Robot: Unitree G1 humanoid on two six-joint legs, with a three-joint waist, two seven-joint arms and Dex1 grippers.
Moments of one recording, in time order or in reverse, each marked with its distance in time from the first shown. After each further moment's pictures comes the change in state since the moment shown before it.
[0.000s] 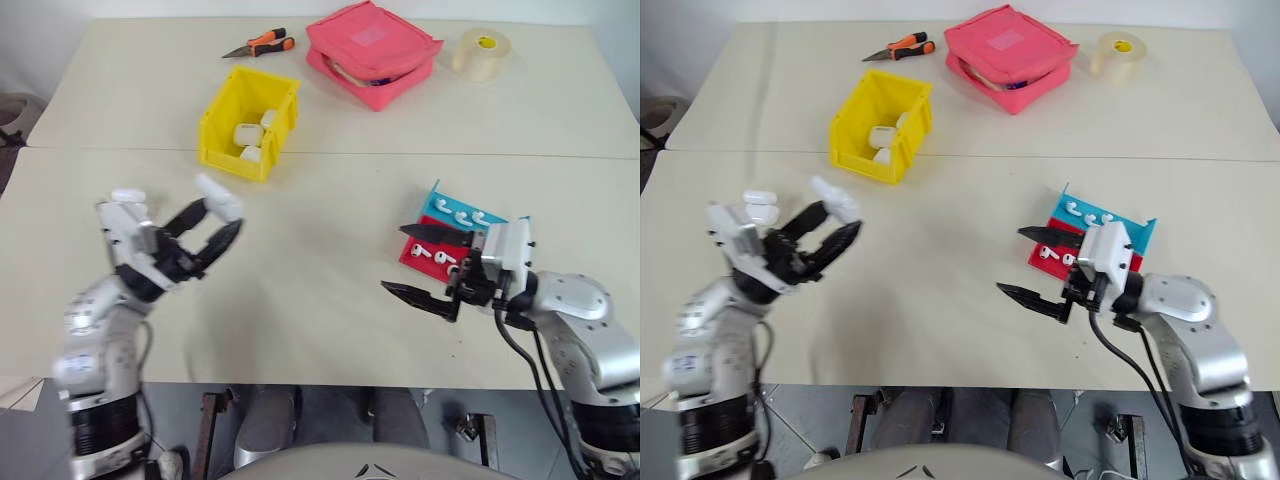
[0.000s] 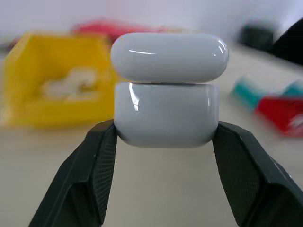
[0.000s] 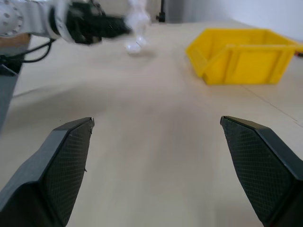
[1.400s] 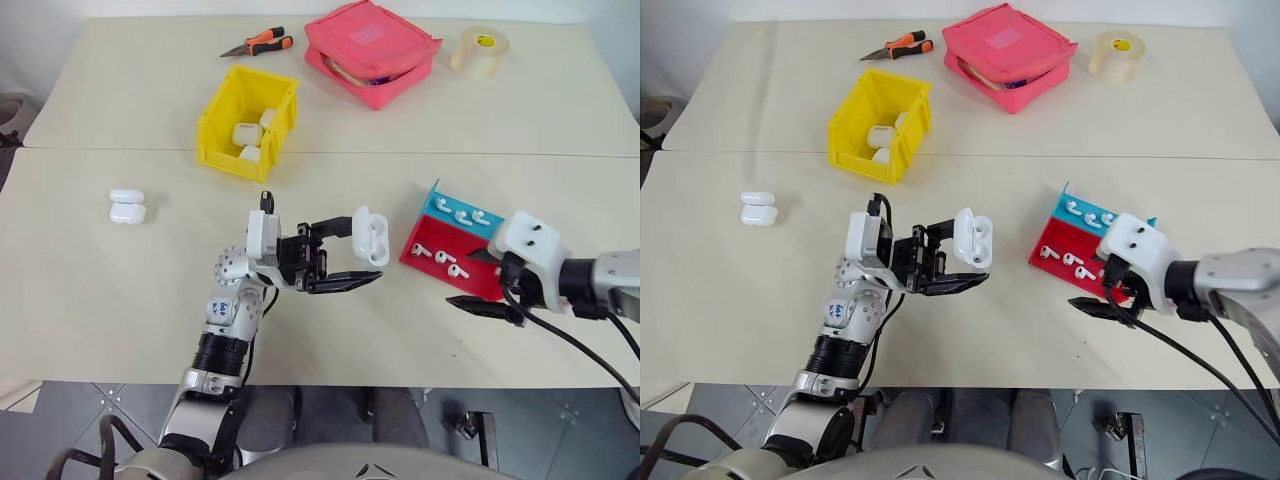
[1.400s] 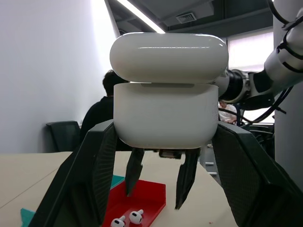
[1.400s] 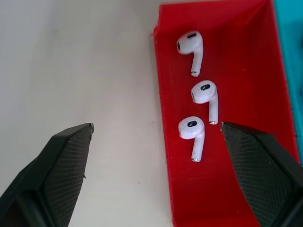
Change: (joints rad) left arm -0.309 -0.231 -0.357 0.449 -0.040 -0.404 -0.467; right arm -0.166 -0.507 0.111 -0.069 -0.027 0.669 -0.122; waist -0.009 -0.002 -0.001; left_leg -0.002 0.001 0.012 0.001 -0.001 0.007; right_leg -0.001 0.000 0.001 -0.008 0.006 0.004
